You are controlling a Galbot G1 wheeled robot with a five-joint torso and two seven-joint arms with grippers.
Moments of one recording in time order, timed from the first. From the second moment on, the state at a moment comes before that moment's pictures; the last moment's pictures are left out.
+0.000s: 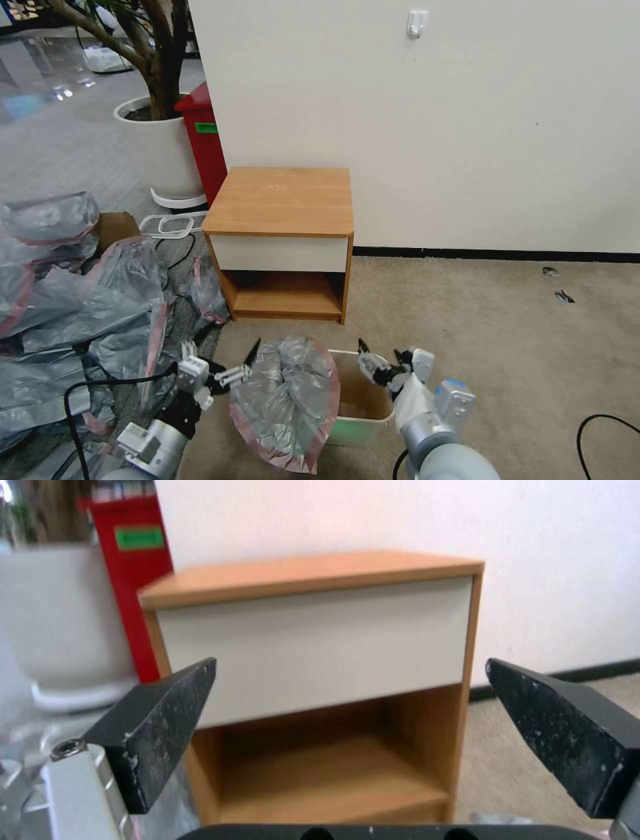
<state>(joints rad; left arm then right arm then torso) 1.79 -1.21 -0.58 -2.21 -0.27 -0.11 0.10 -1.56 1.23 0.11 2.26 0.72 -0.22 0.62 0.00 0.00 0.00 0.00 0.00</state>
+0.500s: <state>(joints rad) 1.74 -1.18 -0.55 -2.35 -0.49 0.75 -0.03 -1.58 1.28 0.16 2.26 0.67 -0.14 0.59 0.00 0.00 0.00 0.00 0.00</state>
